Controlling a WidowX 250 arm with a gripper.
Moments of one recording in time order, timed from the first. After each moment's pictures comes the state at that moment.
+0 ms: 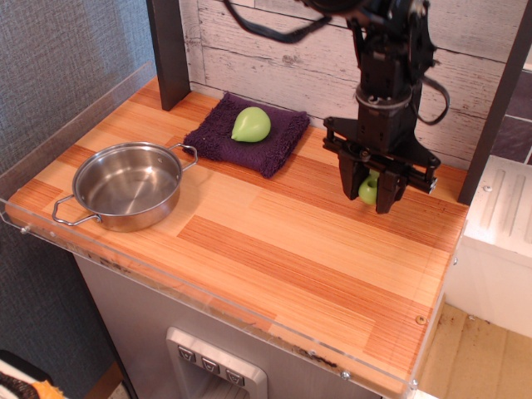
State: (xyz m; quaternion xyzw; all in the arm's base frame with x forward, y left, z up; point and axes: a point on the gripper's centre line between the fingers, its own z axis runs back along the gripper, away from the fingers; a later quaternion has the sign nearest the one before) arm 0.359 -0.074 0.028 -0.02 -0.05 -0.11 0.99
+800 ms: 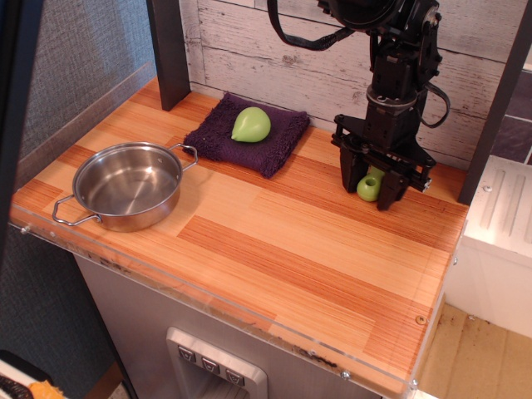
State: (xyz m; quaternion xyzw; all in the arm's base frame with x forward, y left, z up) arm 0.382 -0.064 0.006 0.00 -0.01 -0.14 0.99
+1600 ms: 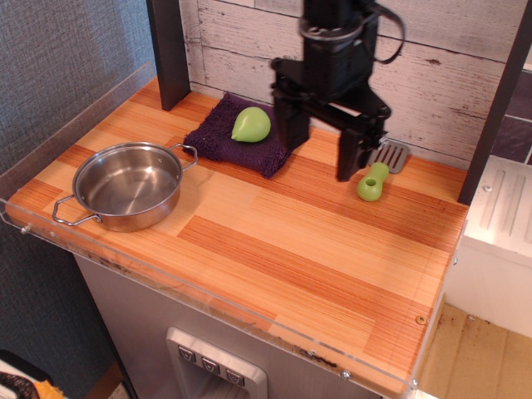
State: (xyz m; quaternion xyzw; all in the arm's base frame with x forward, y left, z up) arm 0.309 -0.039 0.102 -0.01 -0.07 -0.13 0.99
